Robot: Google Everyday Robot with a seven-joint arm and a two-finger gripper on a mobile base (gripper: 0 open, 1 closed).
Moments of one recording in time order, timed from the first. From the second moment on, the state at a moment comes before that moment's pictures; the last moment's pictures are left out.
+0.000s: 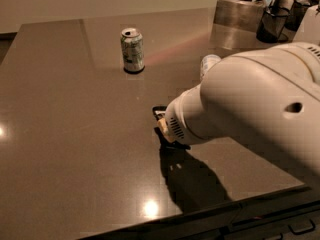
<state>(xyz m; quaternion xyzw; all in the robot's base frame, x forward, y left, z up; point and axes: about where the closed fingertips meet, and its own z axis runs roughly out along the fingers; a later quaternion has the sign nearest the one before) 0.437 -0.033 0.881 -0.29 0.90 0.08 0.32</state>
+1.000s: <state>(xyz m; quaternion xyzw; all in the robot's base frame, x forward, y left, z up) 0.489 -0.100 0.883 -0.26 0.92 0.03 0.30</state>
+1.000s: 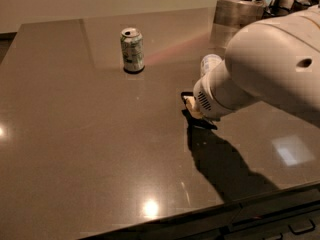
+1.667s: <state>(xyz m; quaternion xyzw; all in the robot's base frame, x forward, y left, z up) 0.494 -0.124 0.876 -0.26 0.92 0.04 0.28</state>
